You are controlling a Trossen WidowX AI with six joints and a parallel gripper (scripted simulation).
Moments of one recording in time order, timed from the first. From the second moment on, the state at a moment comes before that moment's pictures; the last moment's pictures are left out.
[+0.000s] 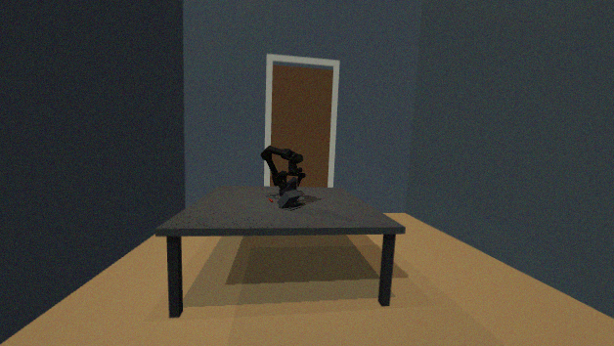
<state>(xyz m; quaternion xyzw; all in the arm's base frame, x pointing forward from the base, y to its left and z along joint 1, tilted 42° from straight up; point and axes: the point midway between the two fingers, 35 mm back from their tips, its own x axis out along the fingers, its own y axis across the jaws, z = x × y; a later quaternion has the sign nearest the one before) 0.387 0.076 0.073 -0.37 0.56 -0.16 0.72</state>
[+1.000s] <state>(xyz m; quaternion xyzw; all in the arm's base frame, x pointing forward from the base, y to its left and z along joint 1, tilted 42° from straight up) 0.269 -0.077 0.102 -0.30 0.69 -0.19 0.63</state>
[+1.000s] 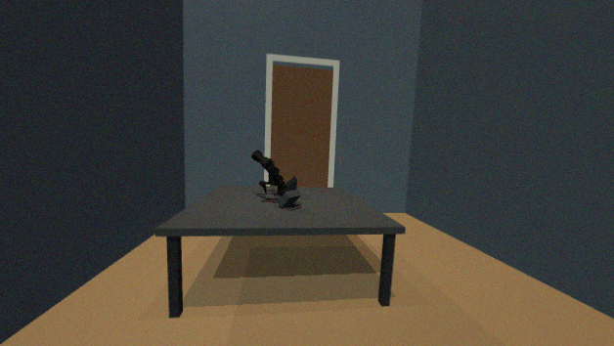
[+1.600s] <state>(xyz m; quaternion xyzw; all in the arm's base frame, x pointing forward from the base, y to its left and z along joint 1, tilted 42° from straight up) 0.268 -0.096 0.081 -0.30 0.69 -0.19 0.63</state>
